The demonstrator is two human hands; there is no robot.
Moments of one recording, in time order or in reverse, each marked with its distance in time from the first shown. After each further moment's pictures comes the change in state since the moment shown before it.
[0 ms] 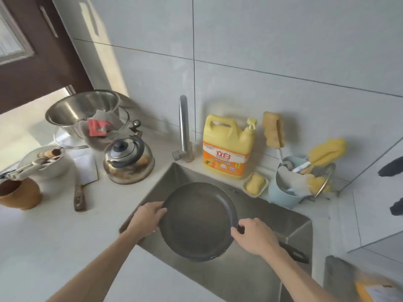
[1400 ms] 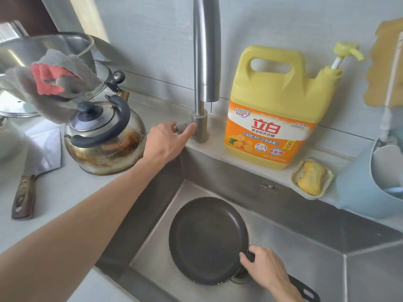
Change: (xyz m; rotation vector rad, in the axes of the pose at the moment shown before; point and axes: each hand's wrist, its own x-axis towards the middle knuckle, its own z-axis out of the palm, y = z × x) left_hand 0.204 0.064 -0.013 -0.041 0.426 0.149; right_hand 0.135 0.054 0.238 0.126 -0.024 0.124
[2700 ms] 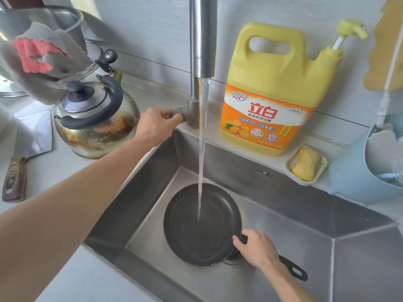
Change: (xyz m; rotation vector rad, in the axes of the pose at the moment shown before) left_hand 0.014 -0.021 0.002 -0.145 -0.048 -0.014; right_hand 0.004 0.001 0.000 -0.044 0.003 -0.019
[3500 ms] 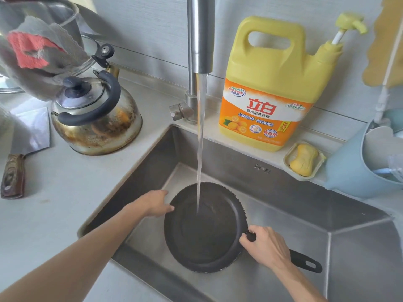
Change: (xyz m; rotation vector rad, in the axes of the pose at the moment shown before) left_hand -0.101 -0.156 0.059 0.603 -0.814 -0.211; right_hand -0.028 -0.001 -0.037 -0.070 0.034 0.007
